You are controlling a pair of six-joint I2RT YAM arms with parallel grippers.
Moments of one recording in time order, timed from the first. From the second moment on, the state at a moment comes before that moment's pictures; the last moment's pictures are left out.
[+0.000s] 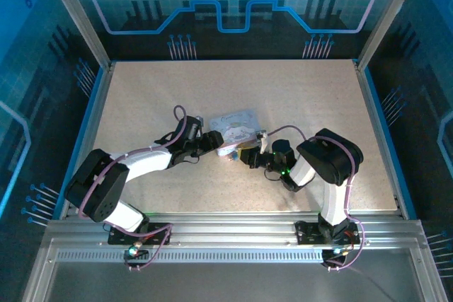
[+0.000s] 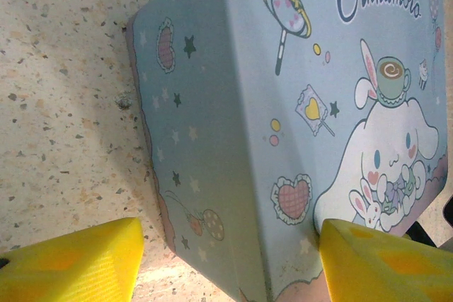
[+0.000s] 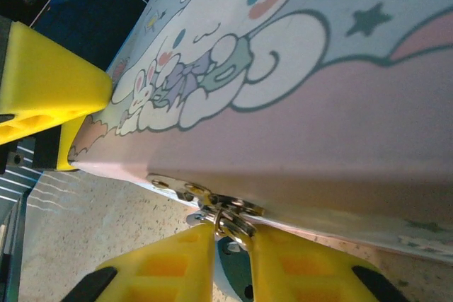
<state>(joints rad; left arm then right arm) -0.50 1.51 0.68 0.05 0.18 -0.91 0.58 1.92 0.38 1.19 -0.39 0.64</state>
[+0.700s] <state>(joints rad) -0.50 1.51 0.68 0.05 0.18 -0.92 0.57 1.93 0.35 1.23 -0.37 0.71</state>
